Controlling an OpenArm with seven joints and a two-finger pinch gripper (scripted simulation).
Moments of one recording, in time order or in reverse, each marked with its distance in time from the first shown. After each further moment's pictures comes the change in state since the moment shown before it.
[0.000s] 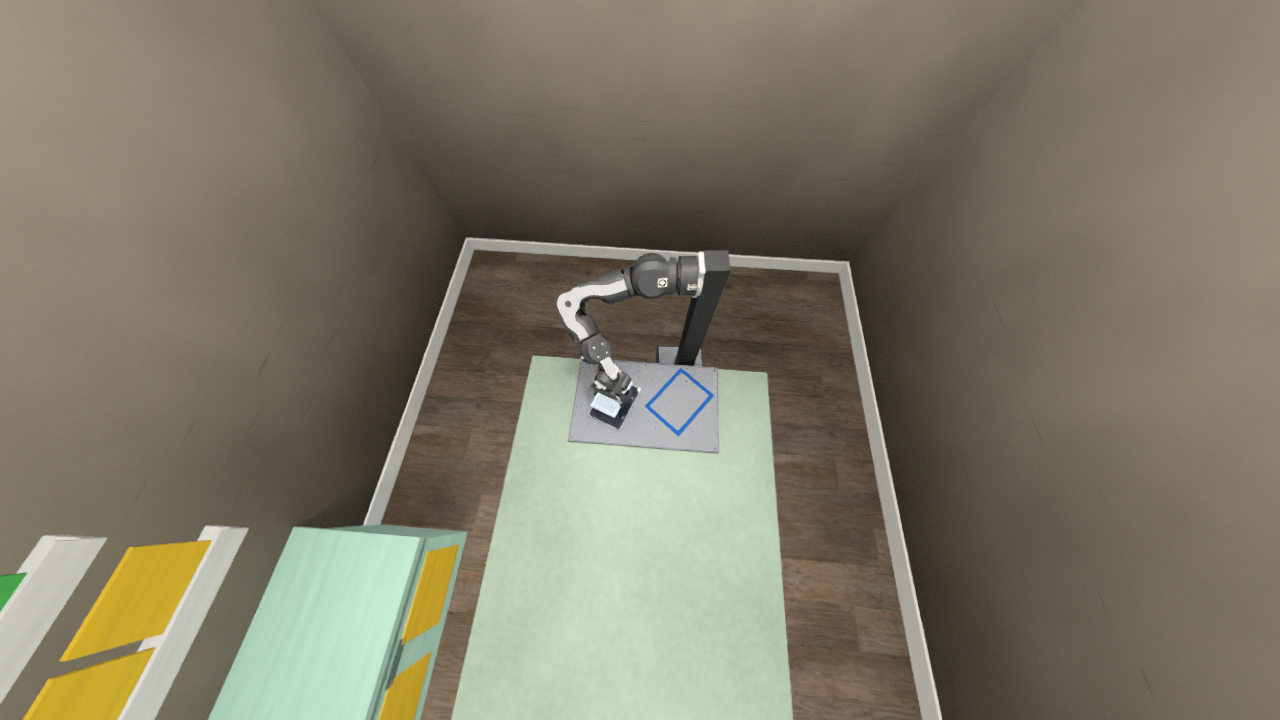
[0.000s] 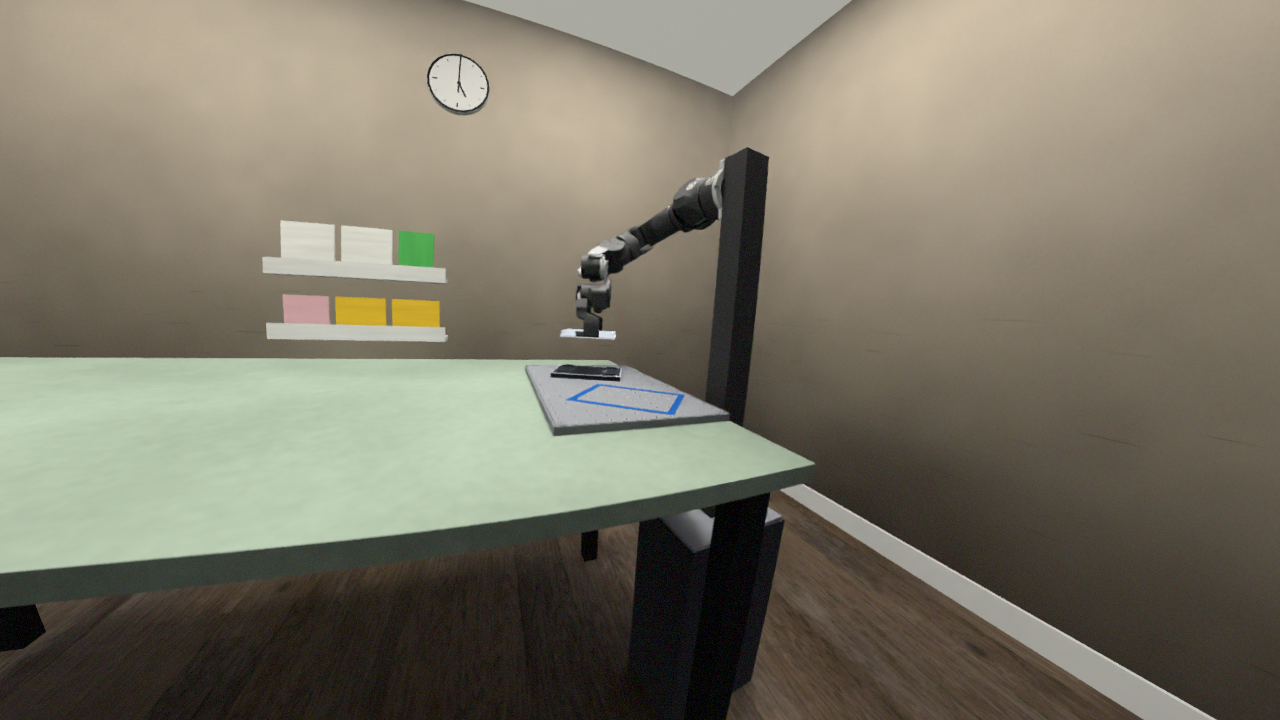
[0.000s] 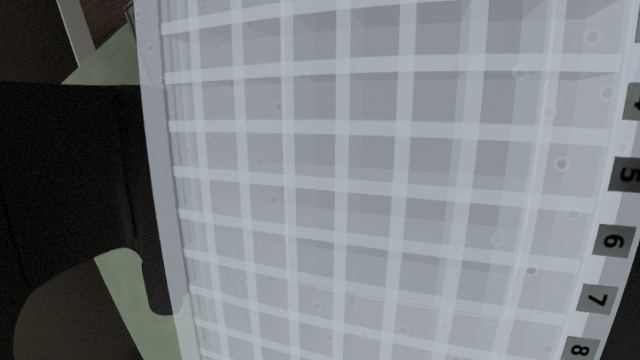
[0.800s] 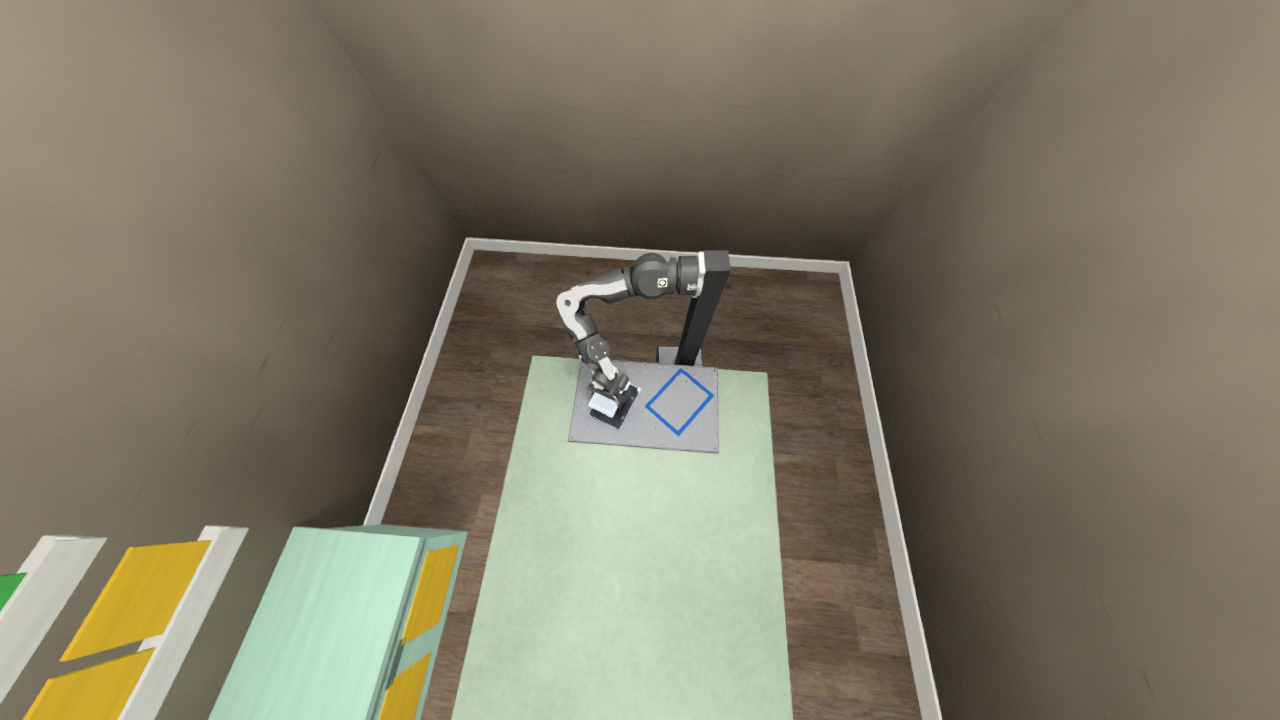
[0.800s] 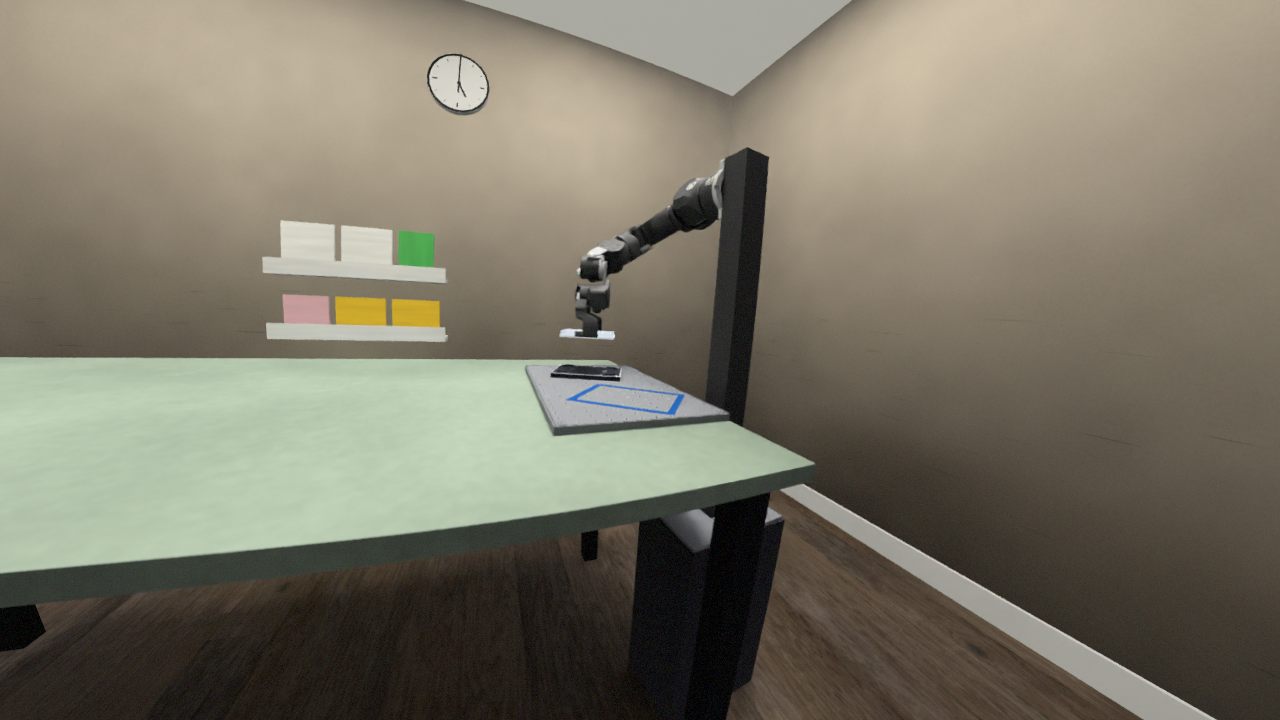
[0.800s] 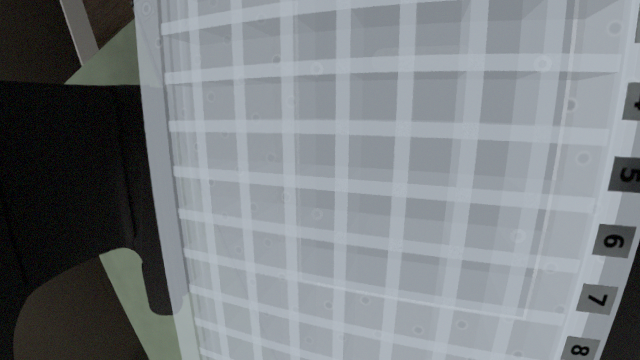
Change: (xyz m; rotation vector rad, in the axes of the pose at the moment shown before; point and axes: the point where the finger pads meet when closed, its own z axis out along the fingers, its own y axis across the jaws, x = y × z) arm -0.003 -0.007 0.001 0.007 -0.001 0.004
